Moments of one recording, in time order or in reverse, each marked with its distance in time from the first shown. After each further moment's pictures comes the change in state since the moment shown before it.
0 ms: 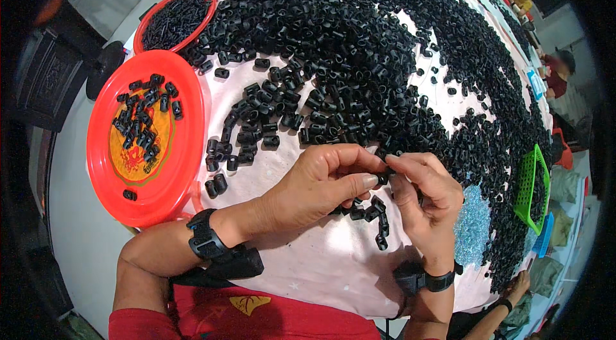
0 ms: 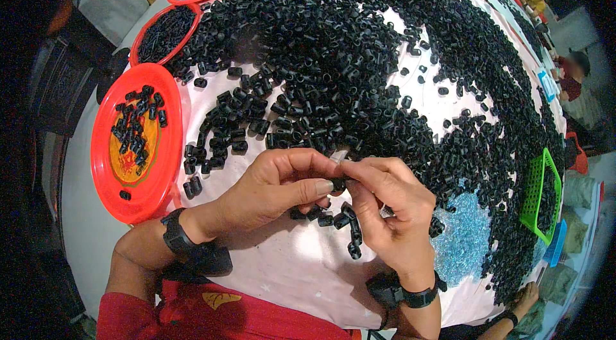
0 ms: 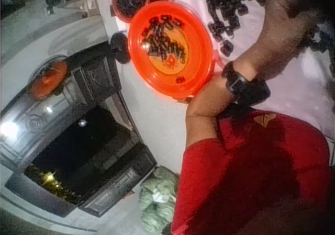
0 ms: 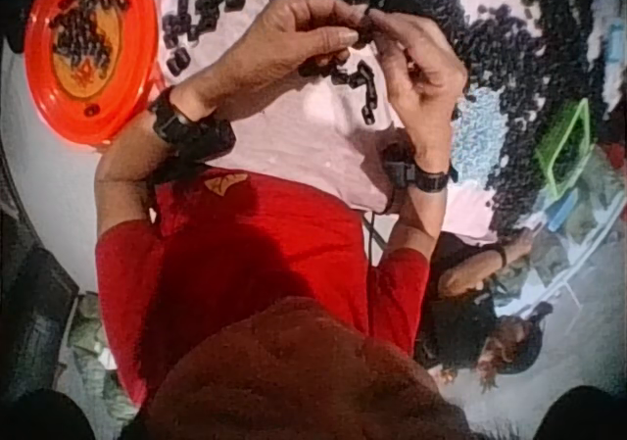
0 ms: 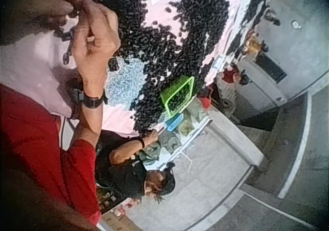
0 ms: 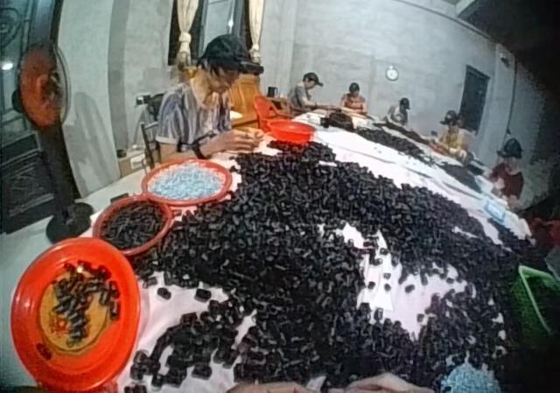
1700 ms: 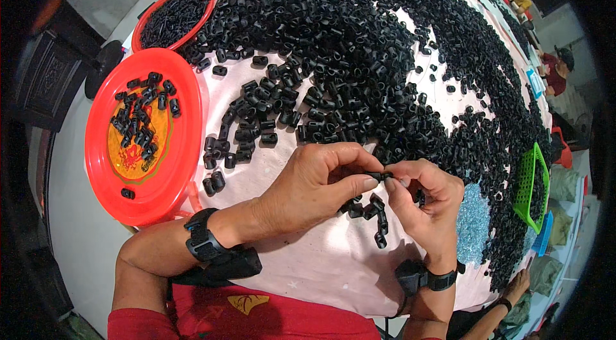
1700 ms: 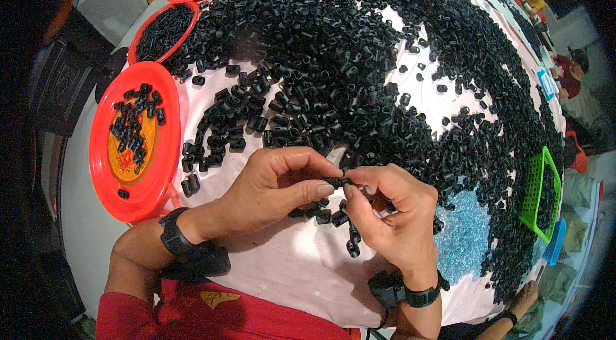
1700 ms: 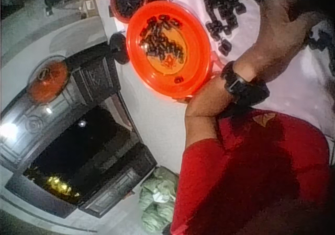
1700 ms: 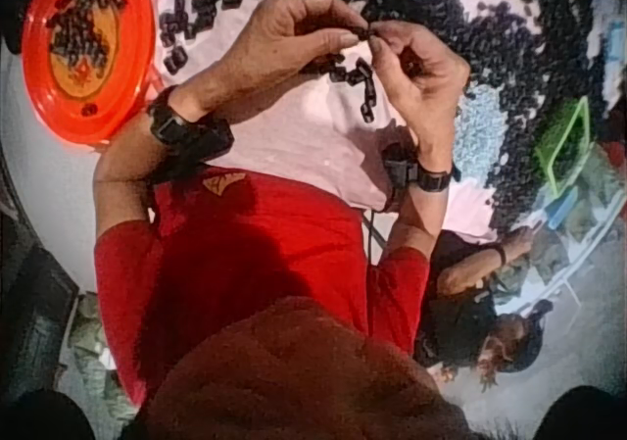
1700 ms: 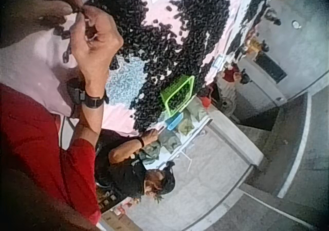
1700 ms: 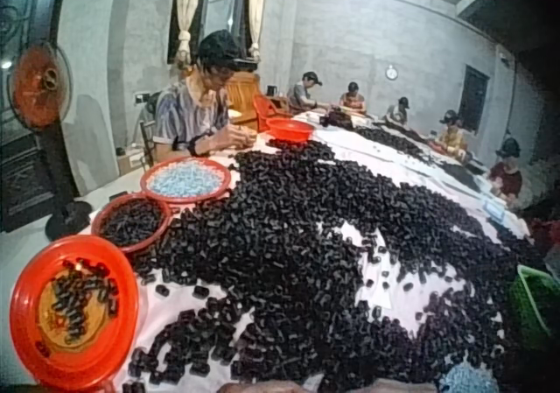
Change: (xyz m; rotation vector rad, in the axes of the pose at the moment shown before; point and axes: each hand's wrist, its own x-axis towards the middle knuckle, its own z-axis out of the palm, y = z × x) left_hand -0.001 0.000 0.003 0.204 0.055 0.086; right_hand -0.006 0.000 -0.002 0.058 -0.022 0.182
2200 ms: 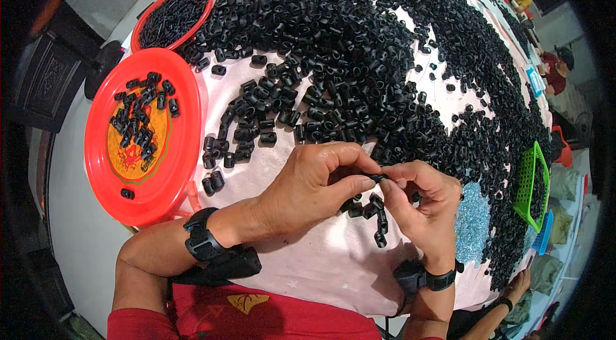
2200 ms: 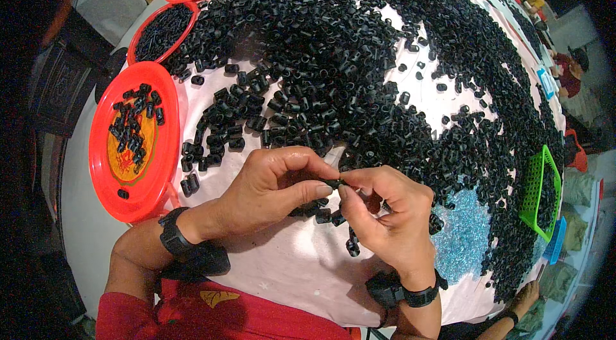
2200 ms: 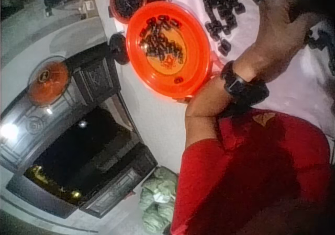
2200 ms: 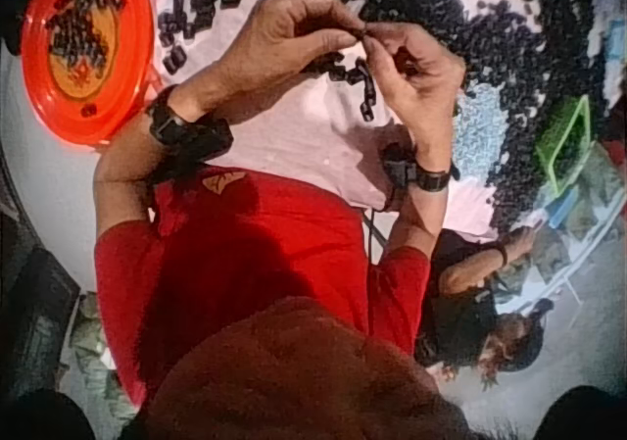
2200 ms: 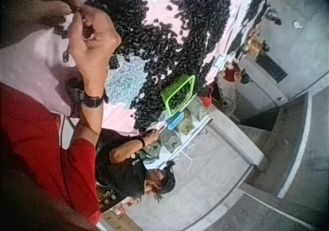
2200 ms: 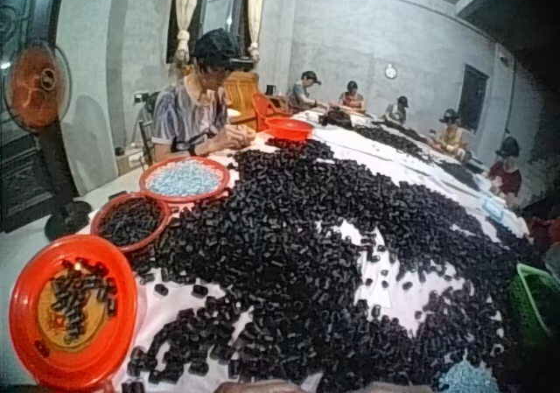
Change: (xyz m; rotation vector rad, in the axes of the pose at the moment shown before) left_hand 0.002 -0.007 -0.002 0.163 0.018 0.102; right_hand -0.001 -0.004 0.001 -0.014 -0.041 -0.003
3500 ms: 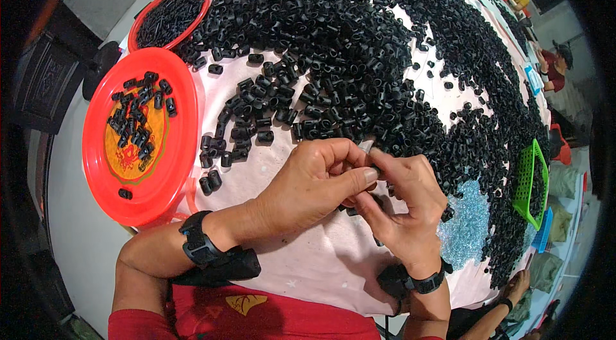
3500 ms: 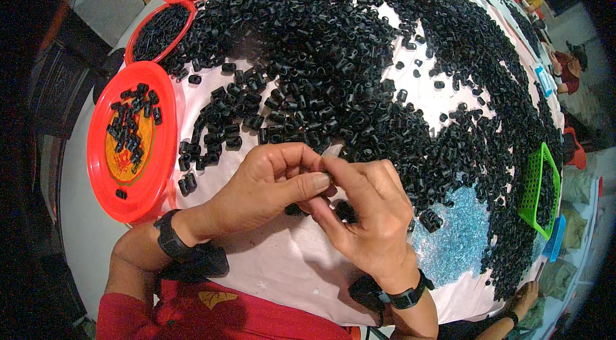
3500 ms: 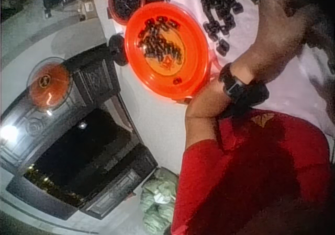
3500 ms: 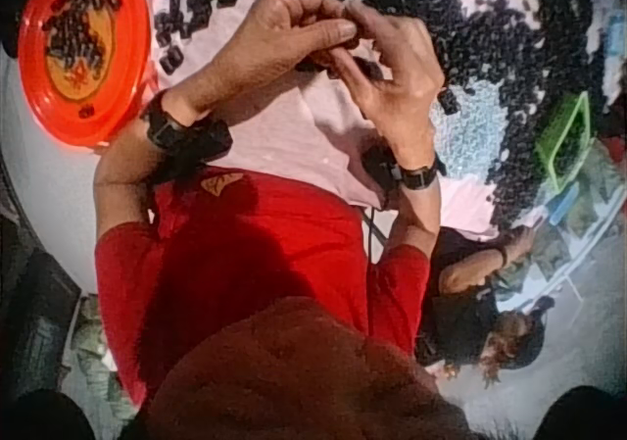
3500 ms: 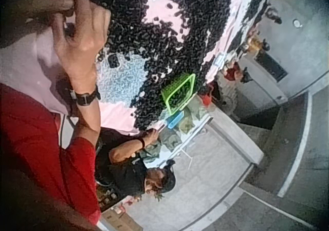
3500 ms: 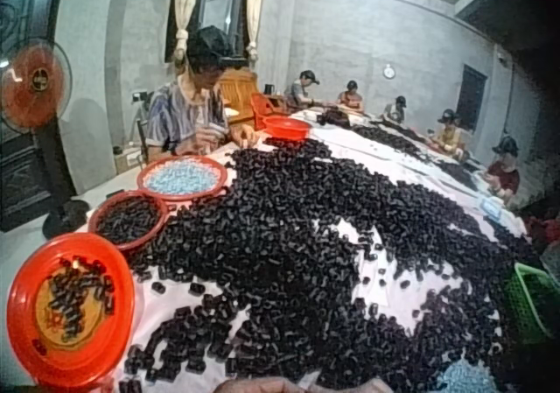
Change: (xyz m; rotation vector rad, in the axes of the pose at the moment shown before) left_hand 0.000 0.008 0.001 -0.289 -0.030 -0.107; right_hand 0.000 -0.004 0.023 -0.255 0.125 -0.303
